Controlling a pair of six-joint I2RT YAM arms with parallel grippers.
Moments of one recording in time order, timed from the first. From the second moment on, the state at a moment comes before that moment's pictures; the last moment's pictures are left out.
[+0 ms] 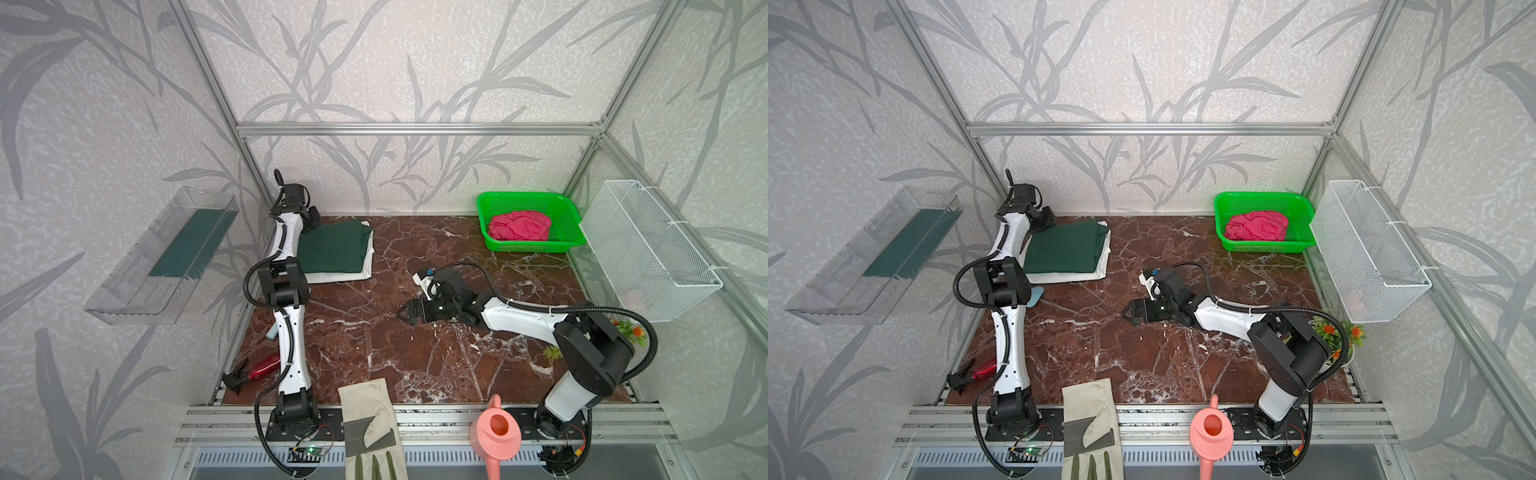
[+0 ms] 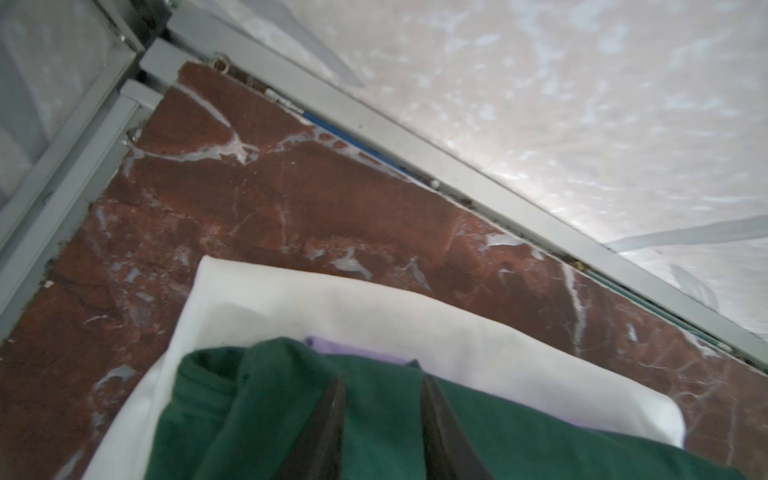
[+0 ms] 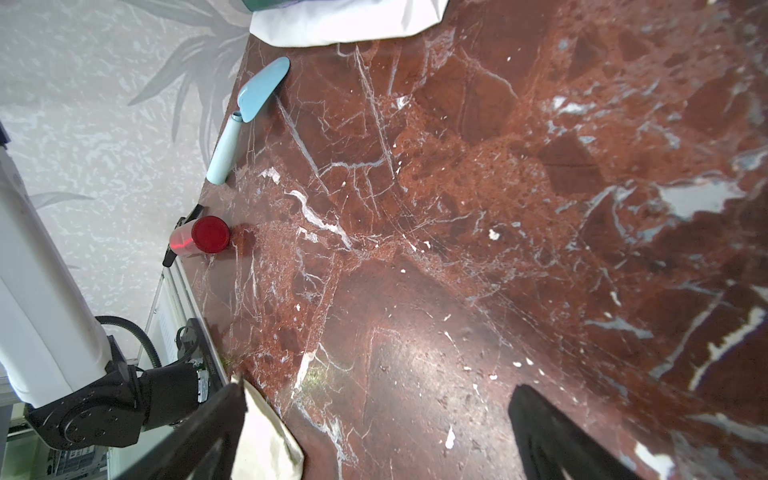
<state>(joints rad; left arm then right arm) 0.15 2.62 2.57 -0.83 0.09 -0.33 0.75 1.67 0.92 0.02 -0.43 0.57</state>
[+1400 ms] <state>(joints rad) -0.07 2.34 2.15 -0.65 0.24 -0.42 0.66 1.48 0.90 -0.01 -0.37 0.52</state>
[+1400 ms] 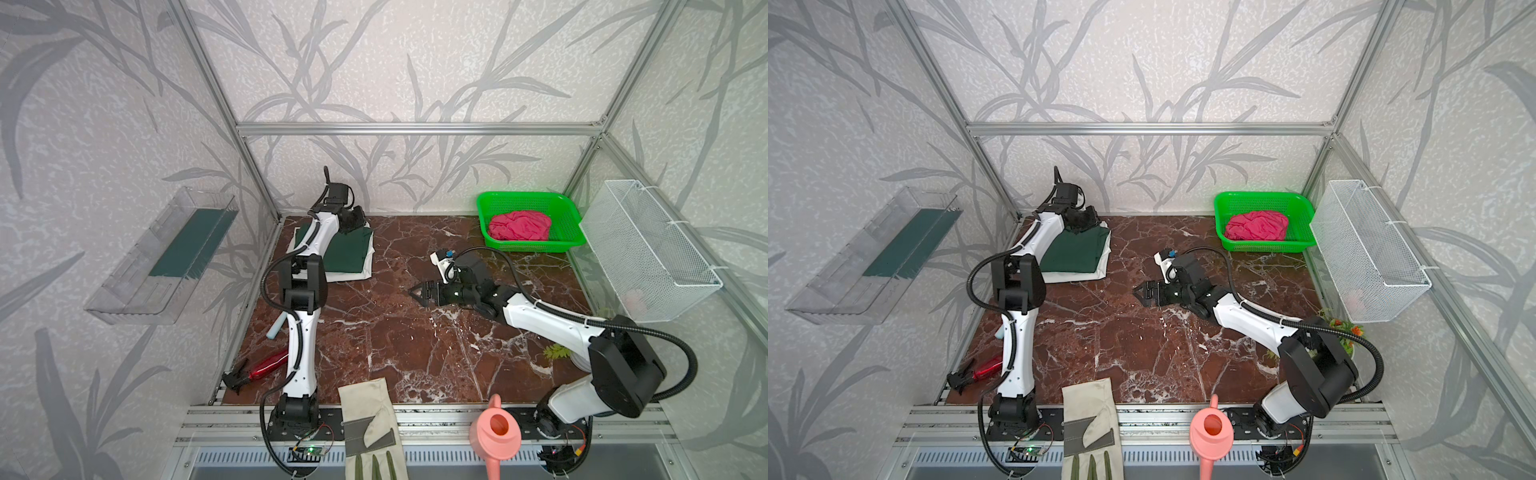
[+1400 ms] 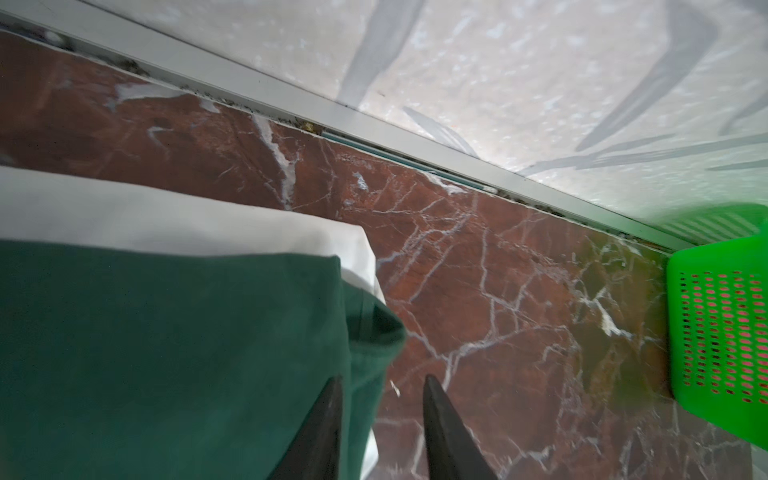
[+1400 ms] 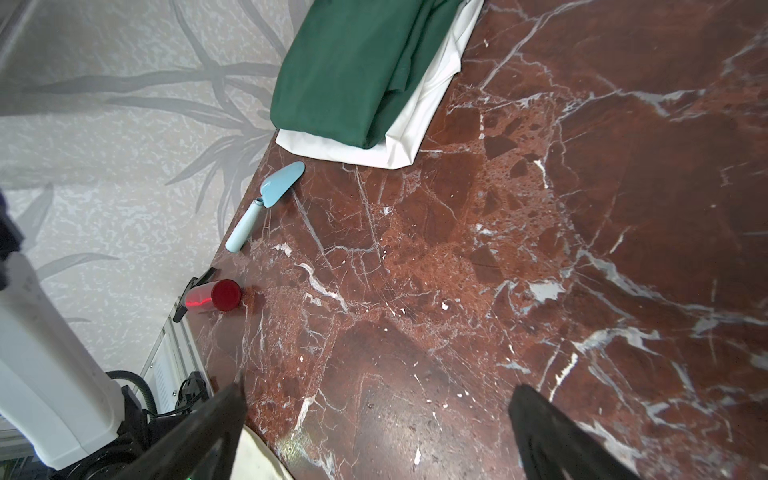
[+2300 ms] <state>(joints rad) -0.07 1.16 0.62 -0.38 -0.60 -0.38 0.13 0.81 0.36 -0.05 0.04 0.24</state>
